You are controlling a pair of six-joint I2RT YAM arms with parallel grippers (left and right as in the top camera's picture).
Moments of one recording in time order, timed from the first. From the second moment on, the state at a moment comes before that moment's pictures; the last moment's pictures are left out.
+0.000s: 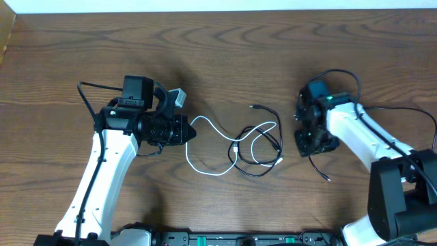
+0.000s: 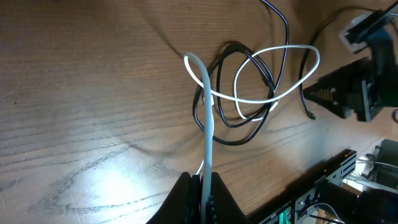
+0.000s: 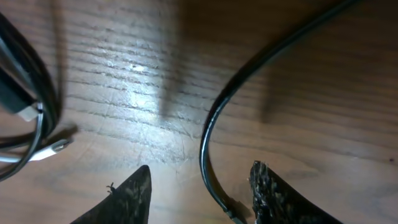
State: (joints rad) left arm -0.10 1.36 1.05 -0.98 0.59 -0.12; right arm 0.27 1.72 1.02 -0.96 0.03 0.07
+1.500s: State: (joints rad) left arm -0.10 1.36 1.05 -1.00 0.59 -0.12; right arm -0.27 1.72 1.65 -1.04 0.21 0.19
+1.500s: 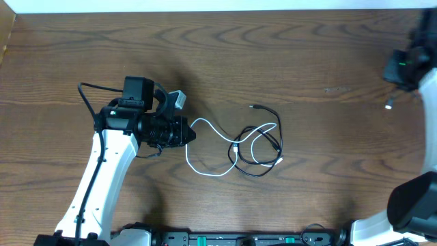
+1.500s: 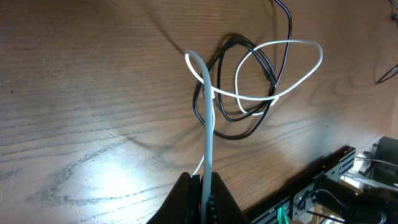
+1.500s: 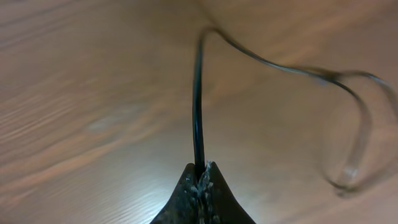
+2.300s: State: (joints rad) left arm -0.10 1.36 1.05 -1.00 0.59 -0.12; right arm -0.68 1.72 1.62 -1.04 0.24 0.30
